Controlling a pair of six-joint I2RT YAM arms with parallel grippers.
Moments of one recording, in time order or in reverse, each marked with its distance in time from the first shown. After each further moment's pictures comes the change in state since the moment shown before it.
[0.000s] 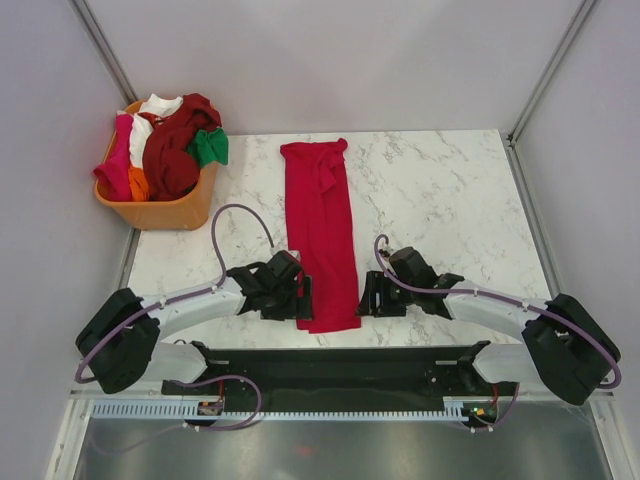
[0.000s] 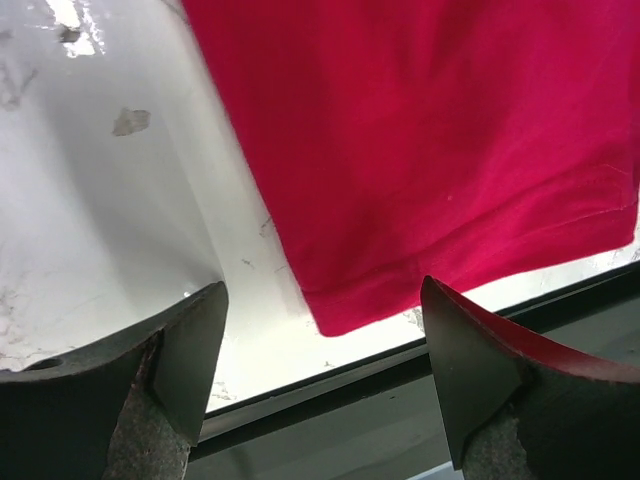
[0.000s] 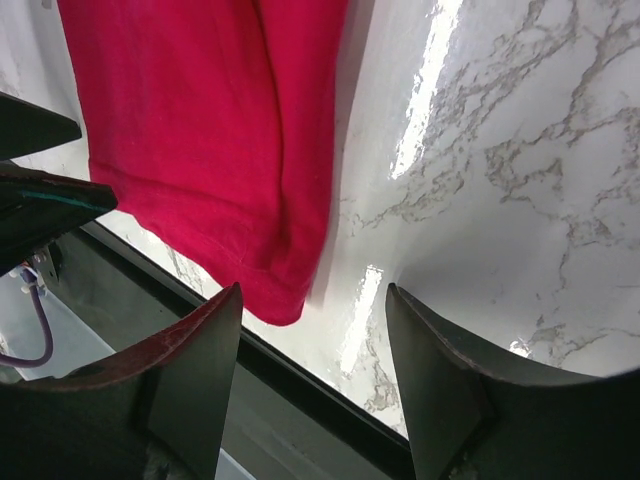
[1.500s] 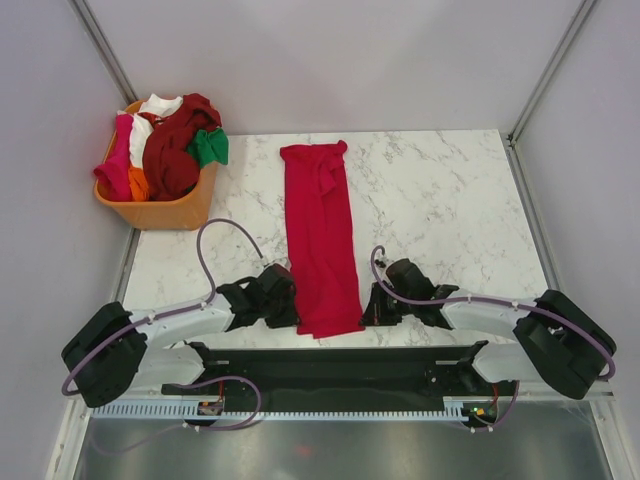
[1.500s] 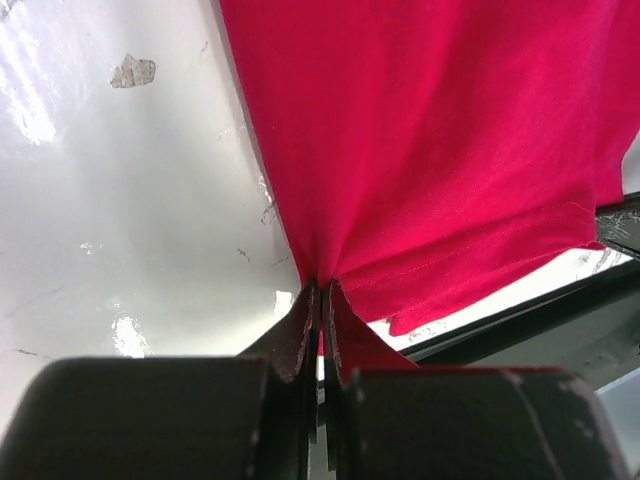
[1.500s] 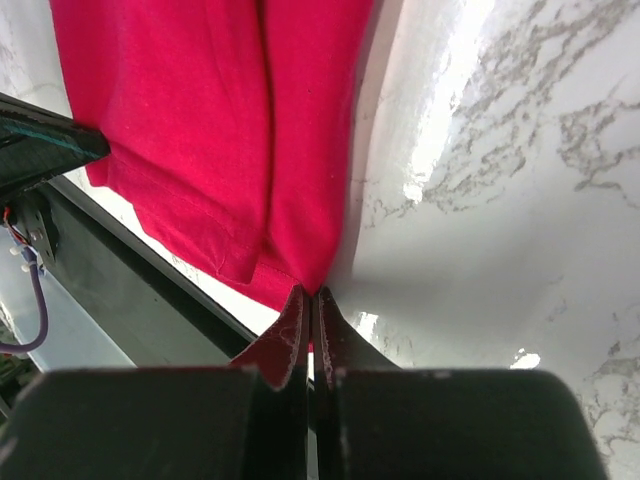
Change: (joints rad) left arm -0.040 -0.100 -0.154 0.160 -0.022 -0.148; right arm 0.063 0.037 -0.098 0.182 -0.017 0.049
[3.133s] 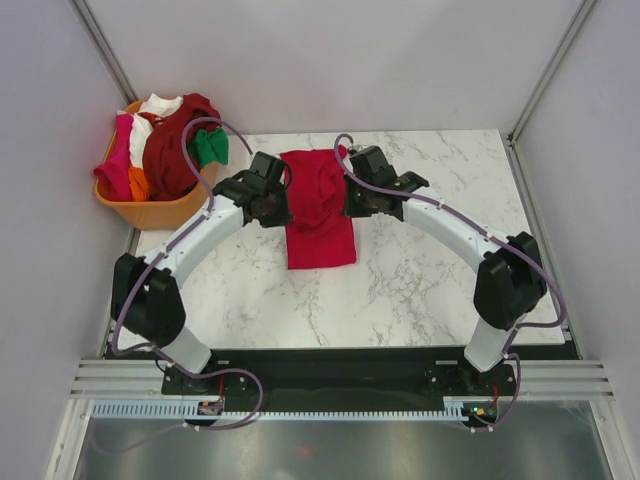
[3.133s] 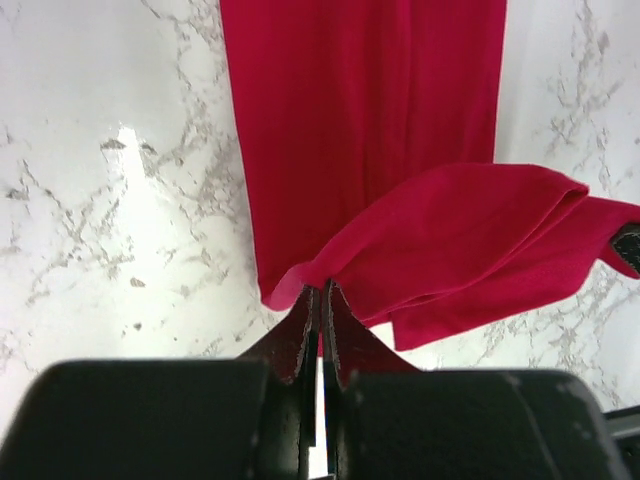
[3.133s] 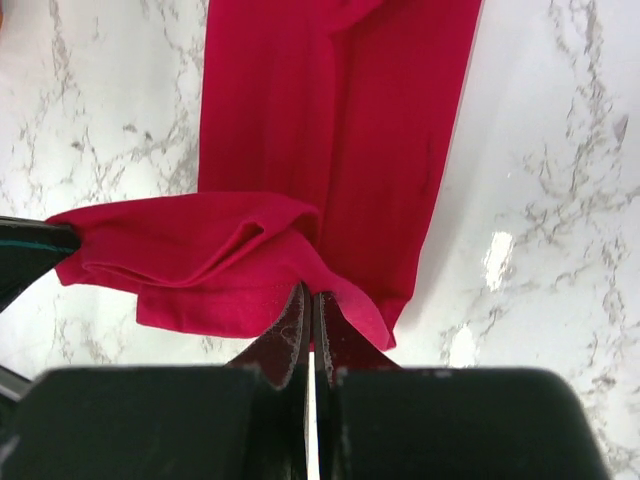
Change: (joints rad) left arm 0.369 0.366 0.857 -0.419 -0.076 0.345; right arm -0.134 0.430 1.093 -0.607 0.333 -0.273
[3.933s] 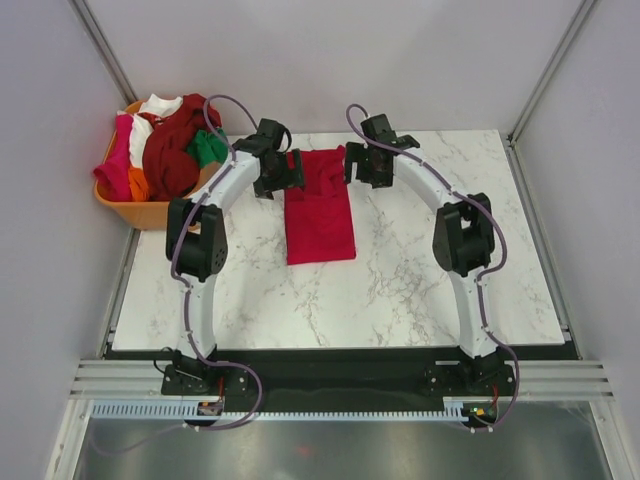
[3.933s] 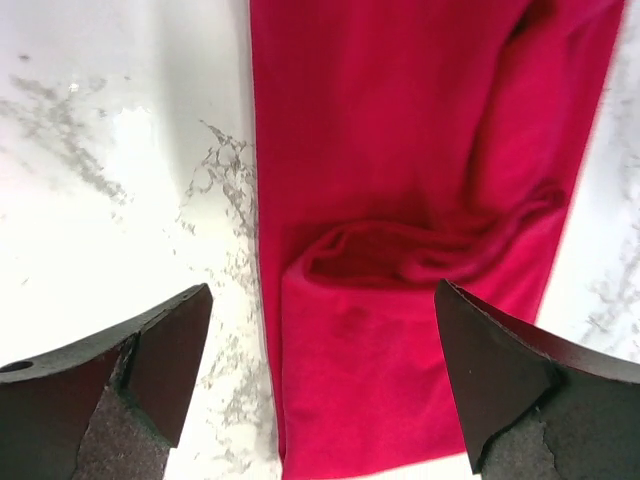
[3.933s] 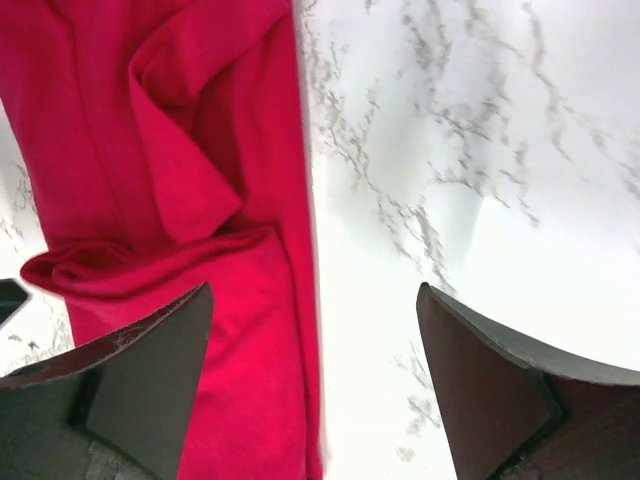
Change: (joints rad) left arm 0.175 0.637 0.601 -0.077 0.098 0.106; right arm -0.212 0.578 0.619 -0.169 -0.017 -0.041
